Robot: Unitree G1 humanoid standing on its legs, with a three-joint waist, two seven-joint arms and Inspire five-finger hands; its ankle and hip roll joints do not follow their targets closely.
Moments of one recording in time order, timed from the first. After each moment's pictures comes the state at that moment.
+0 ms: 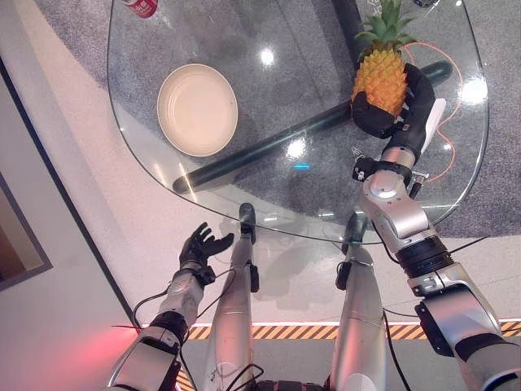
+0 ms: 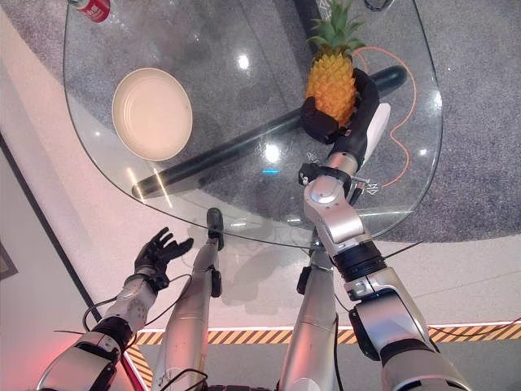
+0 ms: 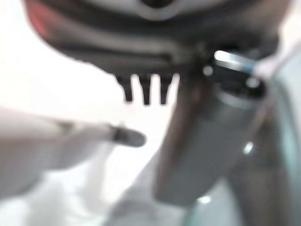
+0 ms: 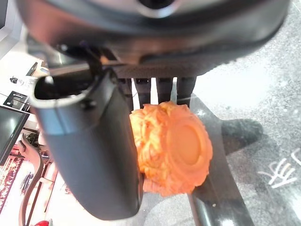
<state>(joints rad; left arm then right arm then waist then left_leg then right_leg) -0.46 0.28 -0.18 0.98 -0.95 -0.22 0.12 -0.83 -0.44 0.32 0.34 0.35 0.11 -0.88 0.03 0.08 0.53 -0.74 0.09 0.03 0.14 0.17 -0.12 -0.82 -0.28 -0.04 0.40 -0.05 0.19</state>
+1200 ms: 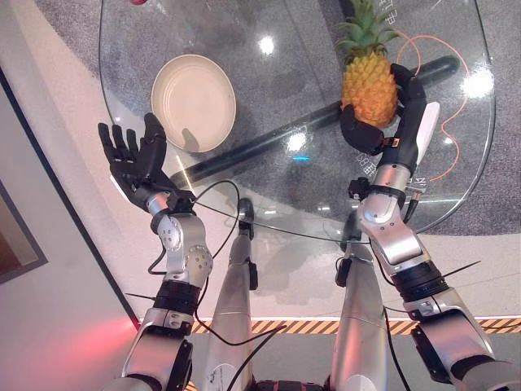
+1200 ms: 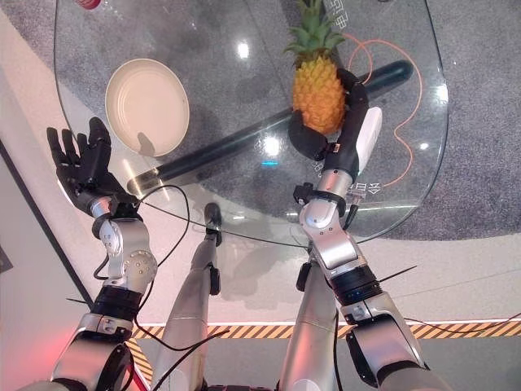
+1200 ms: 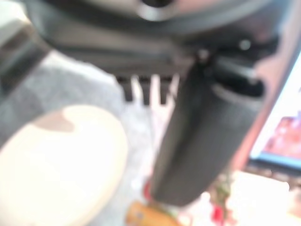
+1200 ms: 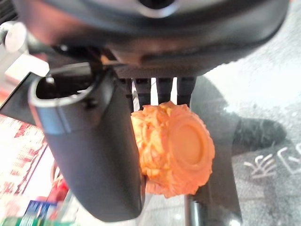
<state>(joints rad) -0.53 0.19 -0.06 0.32 -0.81 -0.62 0.57 -0.66 -0.39 0.28 0.21 0.00 0.03 -0.76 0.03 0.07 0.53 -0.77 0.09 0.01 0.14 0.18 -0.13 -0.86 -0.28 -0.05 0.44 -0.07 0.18</state>
